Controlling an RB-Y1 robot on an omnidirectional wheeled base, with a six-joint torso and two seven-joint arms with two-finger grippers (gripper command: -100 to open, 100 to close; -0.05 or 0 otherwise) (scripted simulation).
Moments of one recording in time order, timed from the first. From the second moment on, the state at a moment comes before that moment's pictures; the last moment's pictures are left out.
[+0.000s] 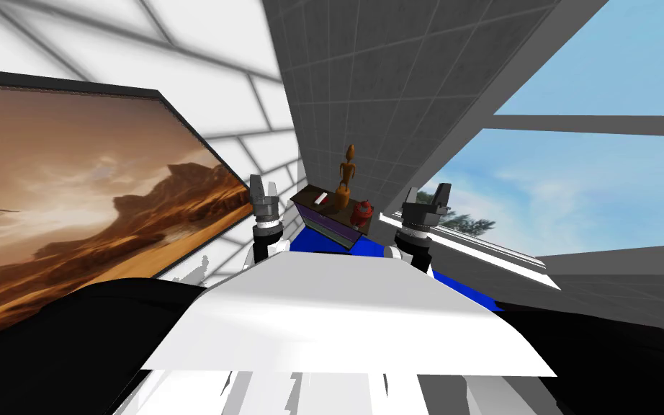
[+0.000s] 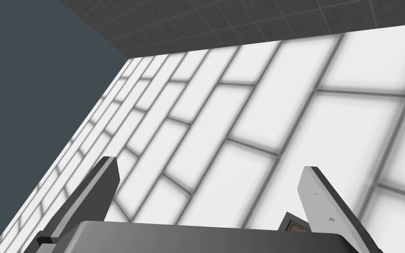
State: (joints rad) left arm 0.52 0.03 -0.01 -2.31 -0.09 -0.61 -0.17; right arm 0.51 -0.04 -0.03 -2.30 -0.05 -0.60 -0.04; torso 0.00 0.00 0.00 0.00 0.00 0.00
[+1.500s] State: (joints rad) left arm 0.49 0.09 -0.01 -2.19 -0.10 -0.66 -0.19; right arm 0.51 -0.04 -0.03 -2.30 -0.05 -0.60 -0.04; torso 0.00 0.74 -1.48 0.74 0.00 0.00
